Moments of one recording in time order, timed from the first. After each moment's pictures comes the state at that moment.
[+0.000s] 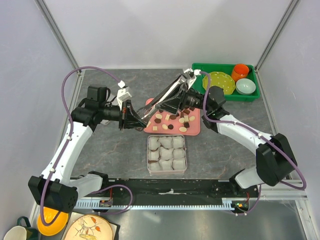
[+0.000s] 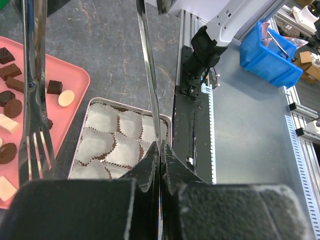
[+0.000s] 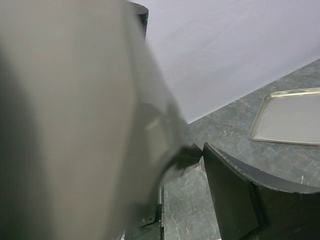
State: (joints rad) left arm -0.24 1.14 1.14 -0.72 1.25 0.30; right arm 0.56 1.45 0.97 0.83 -0.83 0.82
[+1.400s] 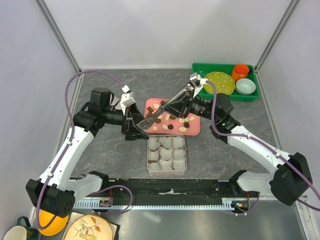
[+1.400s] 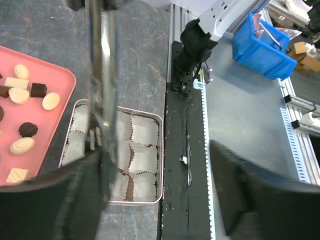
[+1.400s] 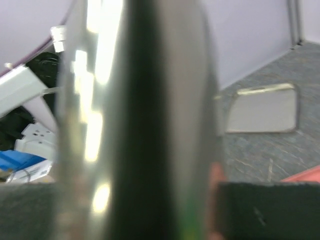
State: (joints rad) left arm -0.30 1.09 1.09 -0.68 1.22 0.27; right arm 0.62 1.23 0.89 0.60 -0.65 0.64
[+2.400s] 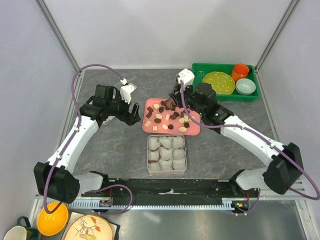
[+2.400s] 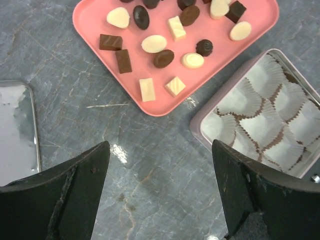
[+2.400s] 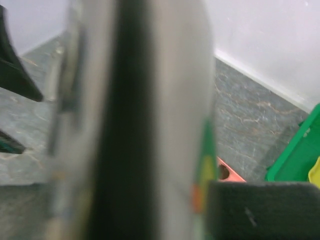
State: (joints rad) left arm -0.27 1.23 1.12 -0.67 0.45 0.26; right arm 0.66 1.33 1.10 0.09 -0.06 -0.03
